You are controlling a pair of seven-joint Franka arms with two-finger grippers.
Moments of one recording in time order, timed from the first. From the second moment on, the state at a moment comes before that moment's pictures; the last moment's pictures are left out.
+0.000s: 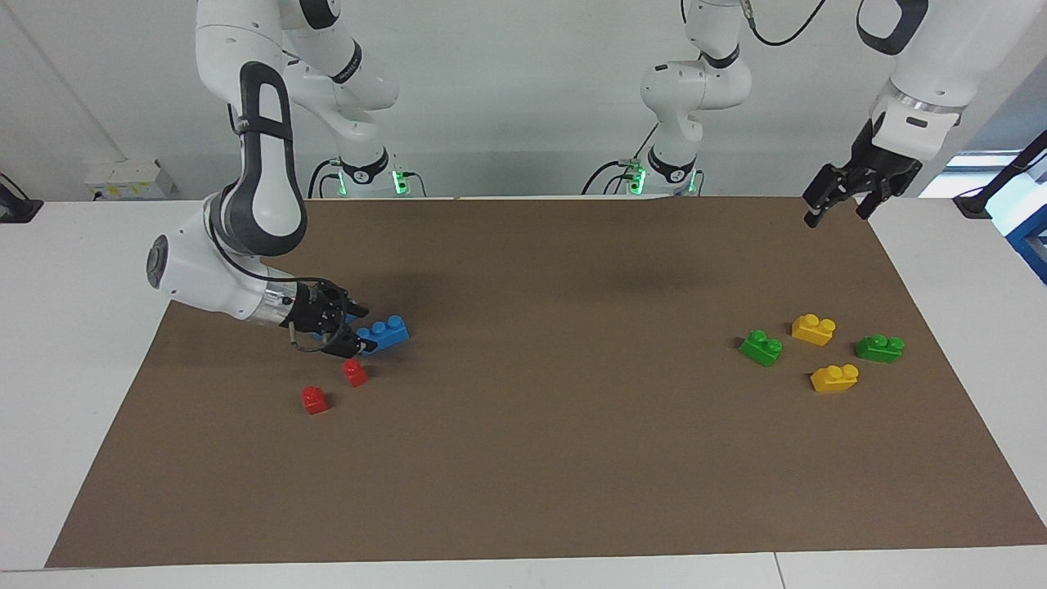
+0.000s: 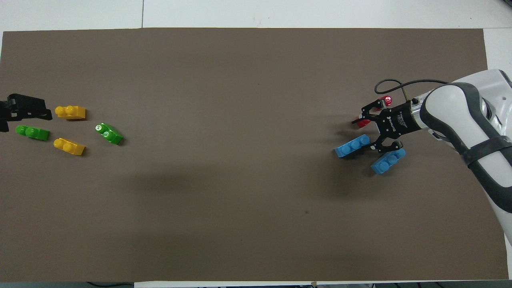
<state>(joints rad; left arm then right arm) -0.02 -0.12 0.04 -1.70 -0.02 1.64 -0.08 -0.08 0.28 0.03 -1.86 0.65 1.88 0.85</state>
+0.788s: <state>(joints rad) -0.03 -0.11 0.02 -1.73 -0.02 1.65 -0.06 -0.05 0.14 0.03 -1.57 0.11 1.85 0.69</state>
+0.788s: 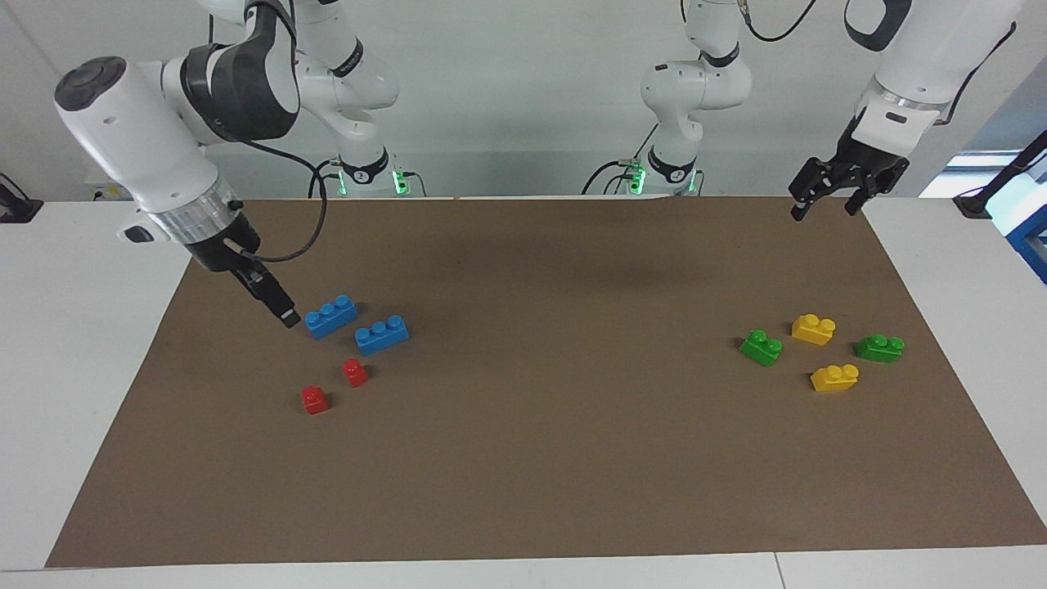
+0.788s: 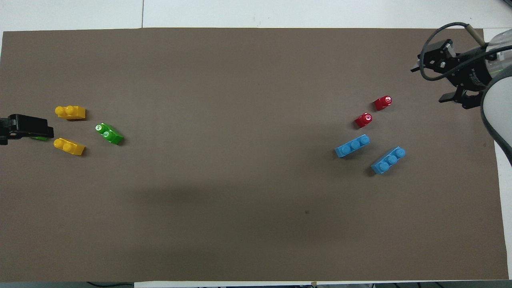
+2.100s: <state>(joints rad) -0.05 -0.10 0.02 -1.71 0.02 1.64 -0.06 -0.05 0.04 0.02 -1.59 -0.06 1.60 0.07</state>
